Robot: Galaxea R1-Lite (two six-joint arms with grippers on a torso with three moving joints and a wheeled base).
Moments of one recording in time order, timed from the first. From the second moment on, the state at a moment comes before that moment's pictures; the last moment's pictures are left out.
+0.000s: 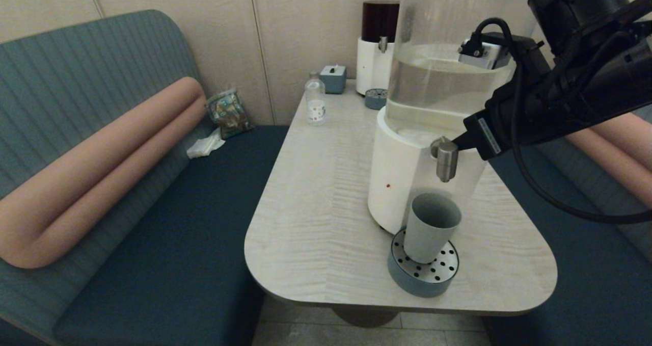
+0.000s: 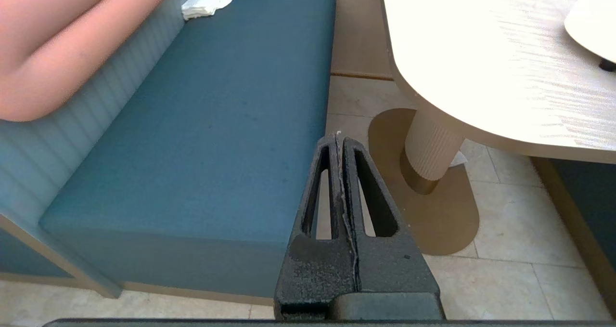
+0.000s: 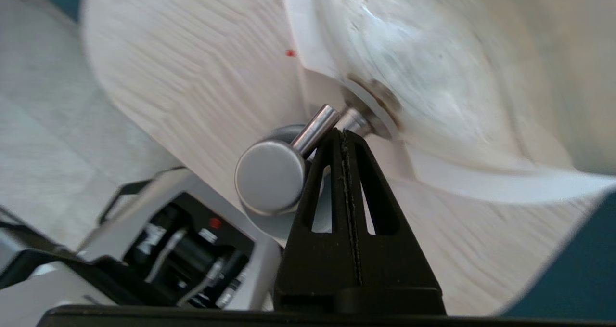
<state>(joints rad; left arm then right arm) -0.01 0.00 -0.01 0.01 0.01 -0.07 0.46 1.80 -1.93 0.81 0.09 -0.10</state>
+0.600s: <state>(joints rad) -0.01 0.00 -0.01 0.01 0.01 -0.07 0.46 1.79 -1.92 0.80 0.12 -0.10</state>
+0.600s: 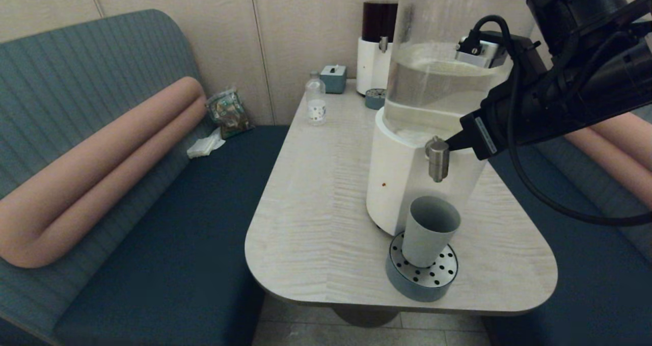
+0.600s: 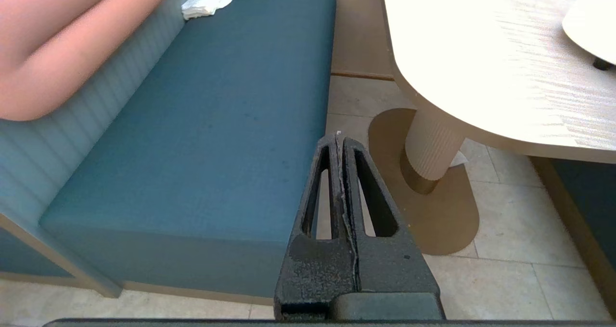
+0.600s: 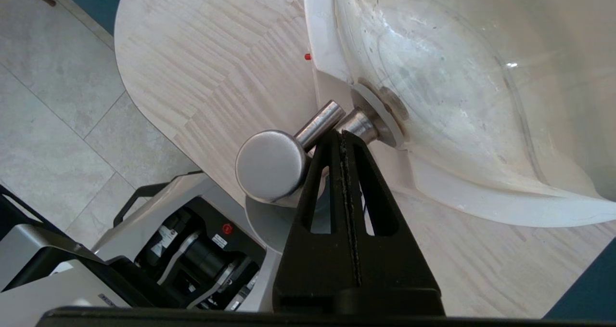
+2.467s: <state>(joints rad) -0.01 0.00 -0.01 0.01 0.02 -0.07 0.59 1.79 -1.95 0.82 -0.24 0.08</state>
